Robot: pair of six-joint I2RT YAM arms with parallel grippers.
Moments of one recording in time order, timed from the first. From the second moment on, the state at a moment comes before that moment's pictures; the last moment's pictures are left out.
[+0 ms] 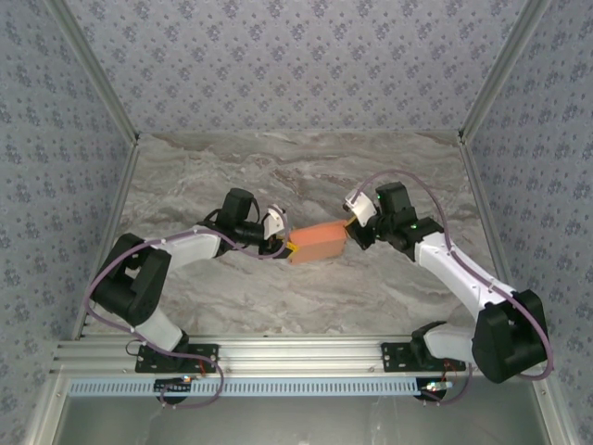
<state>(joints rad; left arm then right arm) -0.53 1.61 0.81 0.09 0.88 0.55 0.39 1.24 0.84 -0.40 -0.29 -0.35</state>
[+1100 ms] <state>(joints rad) -0.55 1.69 0.82 0.15 0.83 0.51 0.50 1.32 0.96 -0.56 -0.01 0.19</state>
